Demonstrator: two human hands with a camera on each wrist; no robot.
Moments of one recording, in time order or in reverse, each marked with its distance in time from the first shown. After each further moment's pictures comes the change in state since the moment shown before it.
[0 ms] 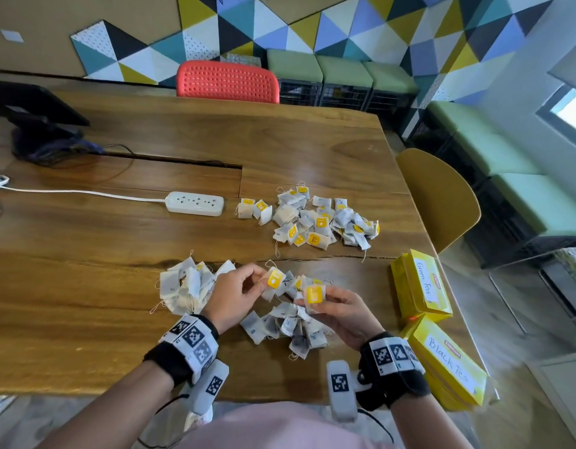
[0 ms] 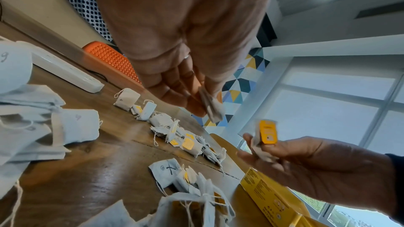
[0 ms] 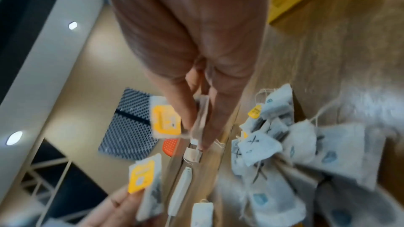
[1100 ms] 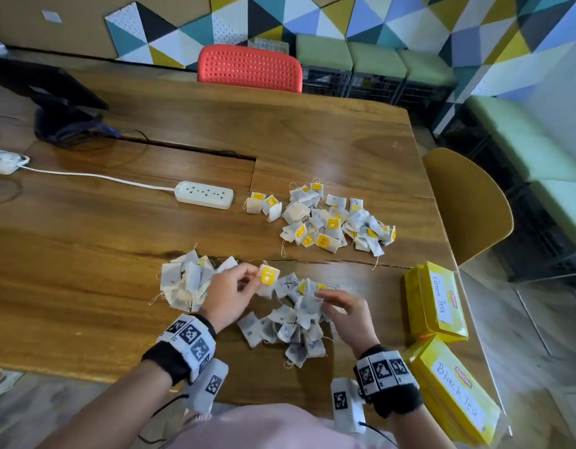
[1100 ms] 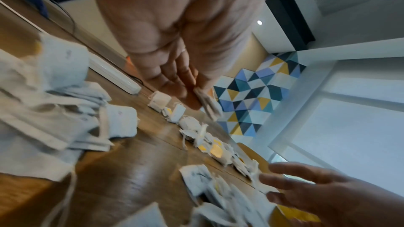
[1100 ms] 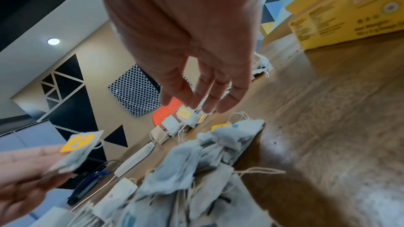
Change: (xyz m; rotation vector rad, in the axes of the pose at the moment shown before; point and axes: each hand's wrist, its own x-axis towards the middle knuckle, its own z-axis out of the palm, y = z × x) left_hand 0.010 -0.013 0.013 0.028 0.101 -0.159; right_hand 0.040 0.025 -0.037 -0.618 0.214 -0.324
